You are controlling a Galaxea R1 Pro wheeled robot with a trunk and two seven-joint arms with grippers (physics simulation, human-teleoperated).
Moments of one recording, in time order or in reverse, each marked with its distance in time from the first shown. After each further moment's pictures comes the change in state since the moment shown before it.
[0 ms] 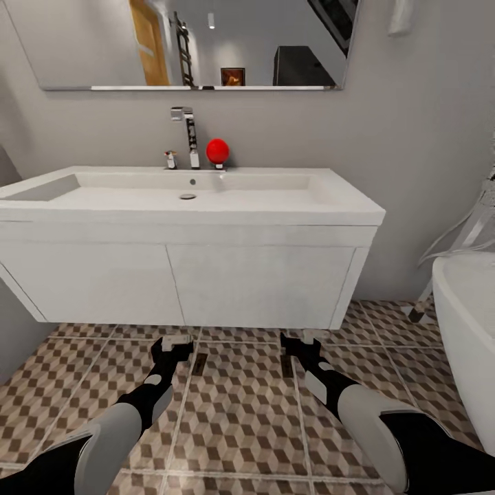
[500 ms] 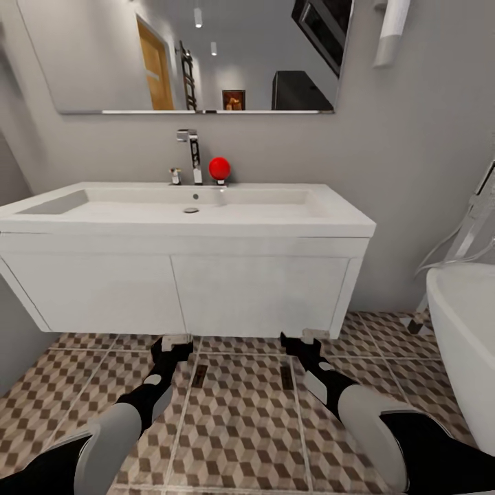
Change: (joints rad) left arm 0.000 0.001 0.000 0.000 0.000 0.001 0.000; right arm 0.000 -0.001 0.000 0.000 0.000 -0.002 0.000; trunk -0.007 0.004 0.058
